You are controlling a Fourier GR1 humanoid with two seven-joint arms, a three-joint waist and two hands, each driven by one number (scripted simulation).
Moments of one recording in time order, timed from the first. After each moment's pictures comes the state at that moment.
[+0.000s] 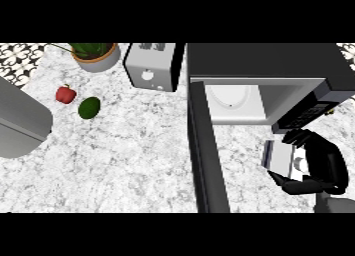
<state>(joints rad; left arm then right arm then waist) 0.87 0.11 -0.16 -2.37 0.21 -0.11 -0.36 -0.05 -0.25 -0.03 -1.31 -0.17 0.17 -0.68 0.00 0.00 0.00</state>
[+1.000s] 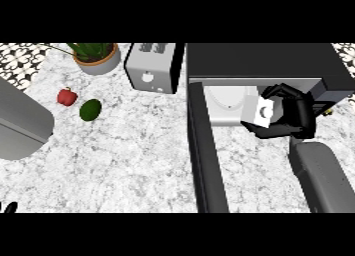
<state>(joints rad) 0.80 0.11 -0.09 -2.30 0.25 -0.16 -0.34 -0.45 -0.20 -0.07 -1.01 -0.04 0.00 -0.60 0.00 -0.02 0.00</state>
